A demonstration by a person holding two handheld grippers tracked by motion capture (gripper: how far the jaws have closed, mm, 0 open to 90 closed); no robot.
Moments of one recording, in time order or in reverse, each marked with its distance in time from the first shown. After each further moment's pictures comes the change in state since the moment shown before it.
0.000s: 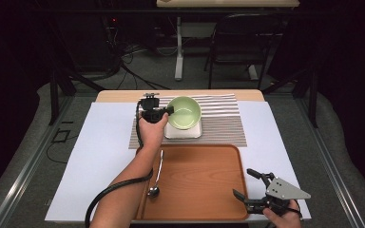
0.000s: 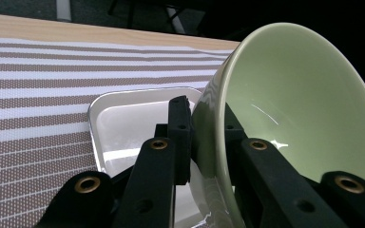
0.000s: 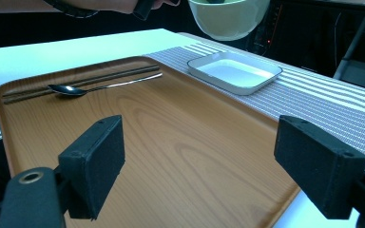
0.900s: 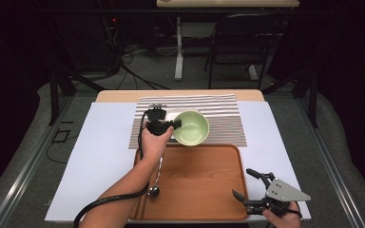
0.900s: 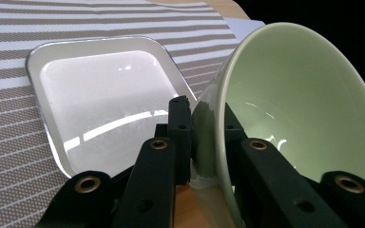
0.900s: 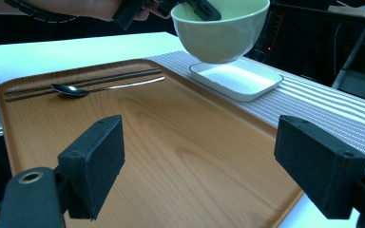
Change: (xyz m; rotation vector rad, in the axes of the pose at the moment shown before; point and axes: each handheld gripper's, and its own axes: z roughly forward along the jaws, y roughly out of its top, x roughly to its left) left arm -0.026 -0.033 -0.012 0.111 -0.102 0.077; right arm 0.003 0.002 -0.001 -0.015 0.007 -0.037
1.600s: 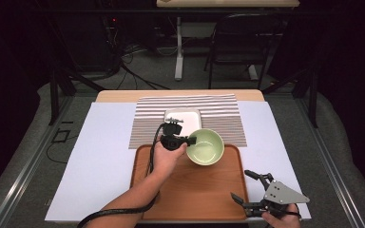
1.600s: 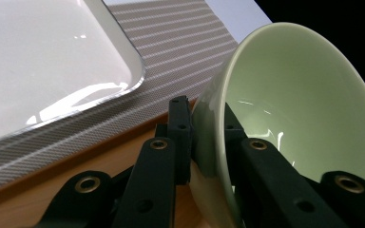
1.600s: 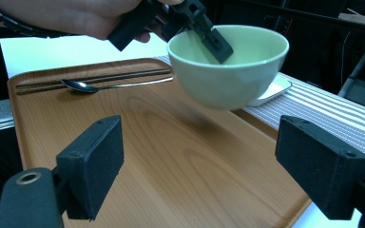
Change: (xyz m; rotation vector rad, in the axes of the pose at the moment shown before) left arm -0.039 -0.037 0.020 0.117 -0.105 0.050; right arm 0.005 0.002 0.000 0.000 0.026 -0.045
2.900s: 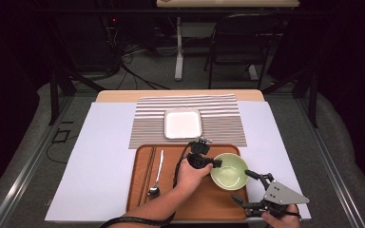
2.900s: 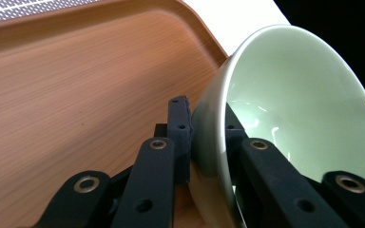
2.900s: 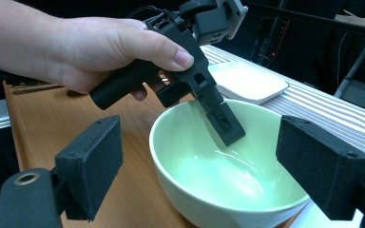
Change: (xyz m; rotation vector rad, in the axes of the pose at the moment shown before) left arm -0.053 -0.036 0.063 0.160 -0.133 0.009; right arm 0.001 0.000 0.000 0.000 -0.011 -0.005
